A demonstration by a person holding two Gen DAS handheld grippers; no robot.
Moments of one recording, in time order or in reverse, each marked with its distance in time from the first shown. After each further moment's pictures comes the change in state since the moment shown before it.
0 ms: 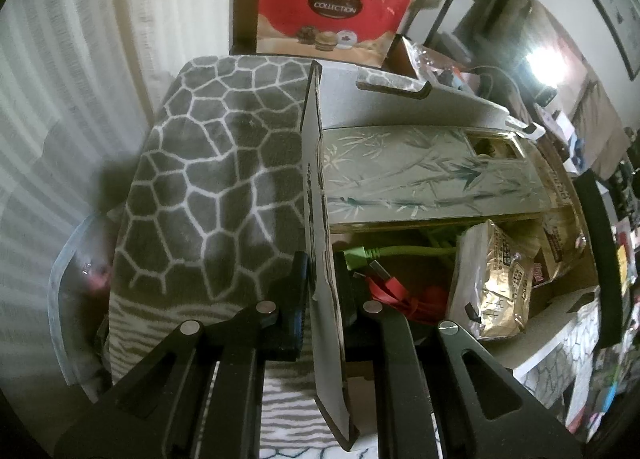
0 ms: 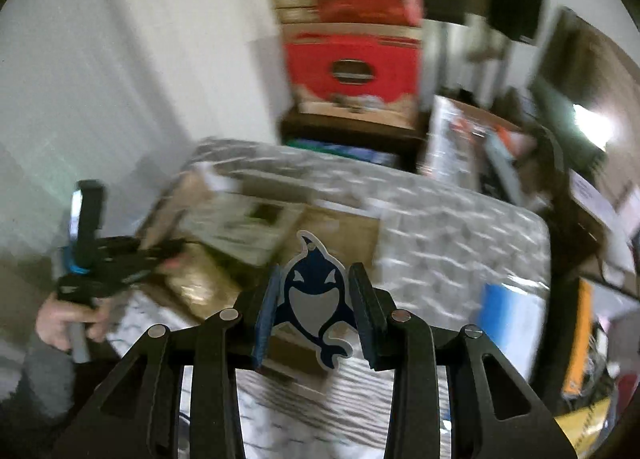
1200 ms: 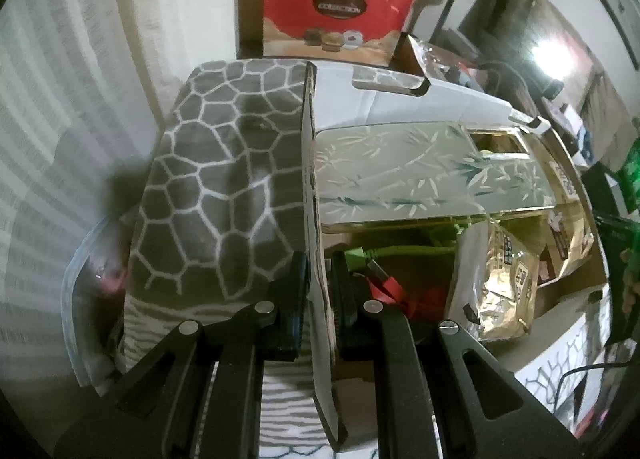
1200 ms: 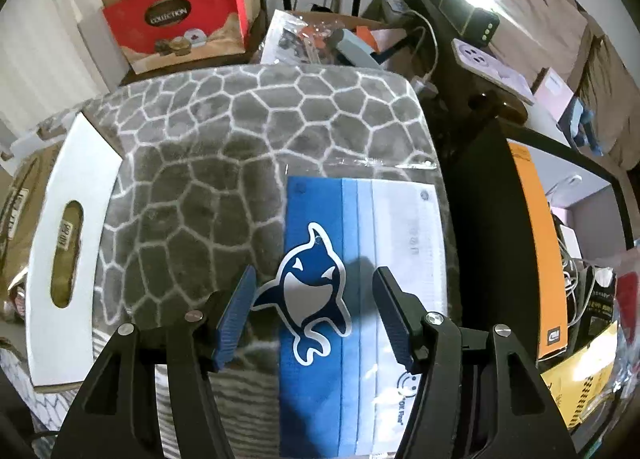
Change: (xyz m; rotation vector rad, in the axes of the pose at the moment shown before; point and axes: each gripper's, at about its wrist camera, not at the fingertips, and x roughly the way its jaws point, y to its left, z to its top) left arm 0.000 0.003 0.002 0.031 -0.003 0.043; right arm 0.061 -0.170 -0.088 0.309 0.168 -0.370
